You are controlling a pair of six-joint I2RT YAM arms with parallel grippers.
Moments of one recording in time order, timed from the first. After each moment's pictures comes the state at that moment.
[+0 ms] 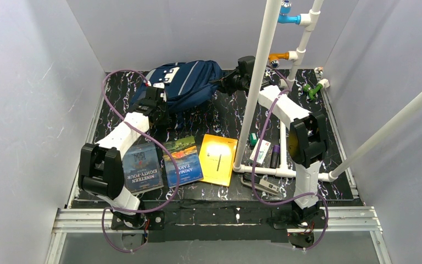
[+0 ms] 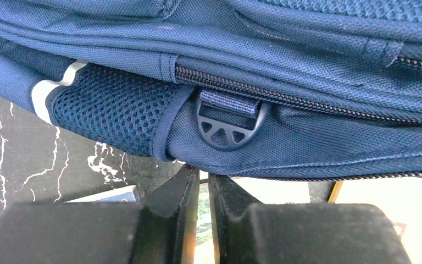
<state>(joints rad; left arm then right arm) -0.26 1.57 1.15 -0.46 -0.15 -0.28 0.47 2.00 1.73 -0.24 -0.29 1.44</state>
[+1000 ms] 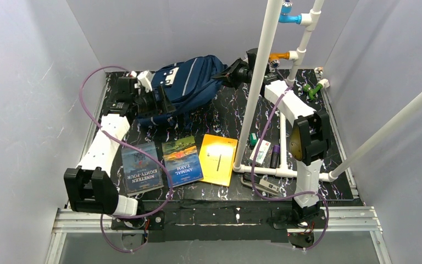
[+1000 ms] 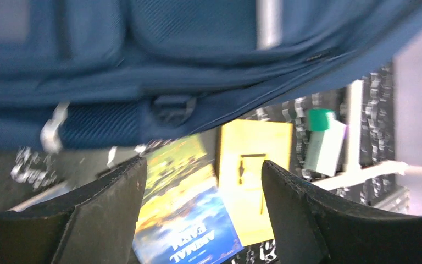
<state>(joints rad) -0.08 1.39 1.21 -0.58 0.37 -0.32 0.41 2.02 1.80 -0.22 -0.49 1.25</state>
